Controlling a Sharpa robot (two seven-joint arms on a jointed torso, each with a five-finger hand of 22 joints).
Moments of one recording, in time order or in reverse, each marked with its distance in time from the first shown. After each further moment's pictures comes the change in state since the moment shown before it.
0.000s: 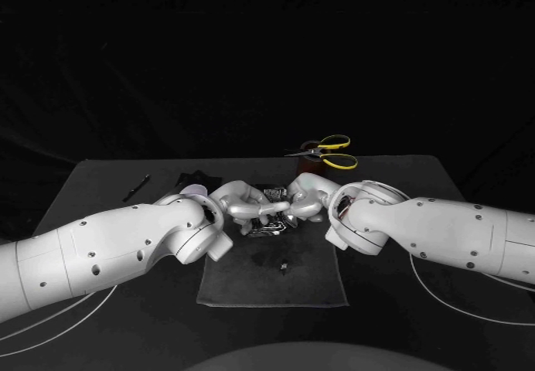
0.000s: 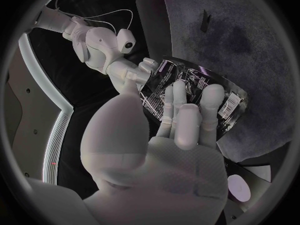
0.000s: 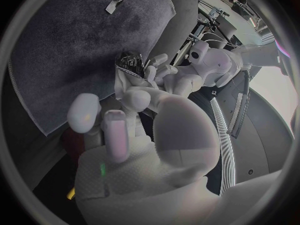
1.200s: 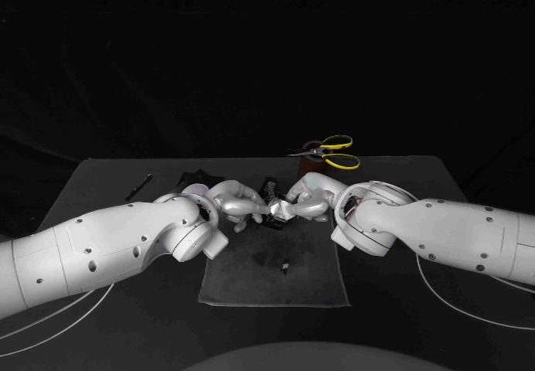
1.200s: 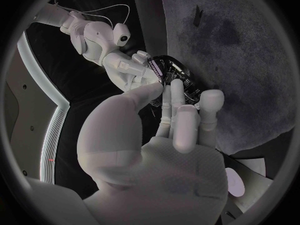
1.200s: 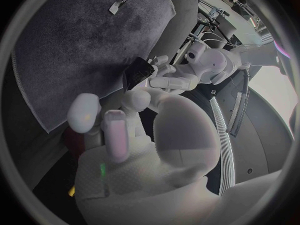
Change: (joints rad) left arm 0.000 -0.021 -0.004 -0.014 0.036 -0.011 -0.004; left_hand -0.126 -0.042 0.850 -0.336 0.174 0.021 -0.028 0.056 0.030 0.062 -0.034 -0.055 -0.007 0.027 -0.026 0.004 0.057 0.000 0.019 -0.027 0.046 0.067; right arm 0.000 -0.023 0.000 0.011 0.001 -0.004 0.016; right_hand -0.004 -0.004 -0.002 0.004 0.002 0.000 0.000 0.000 0.000 0.002 -0.002 0.000 -0.005 -0.002 0.002 -0.002 -0.001 0.000 0.000 0.000 0.001 -0.006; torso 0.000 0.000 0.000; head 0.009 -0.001
